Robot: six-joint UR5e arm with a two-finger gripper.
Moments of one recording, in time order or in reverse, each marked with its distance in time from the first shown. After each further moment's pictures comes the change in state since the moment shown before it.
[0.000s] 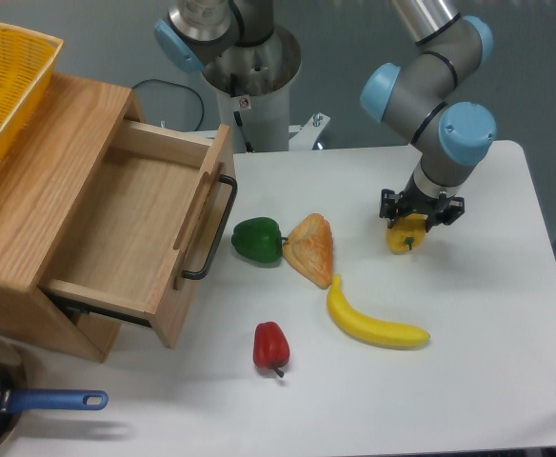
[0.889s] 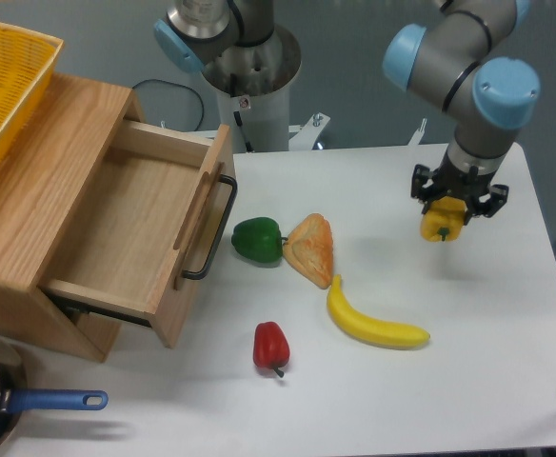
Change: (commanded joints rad) arm 0.011 0.060 0.239 -0.221 0.055 0.414
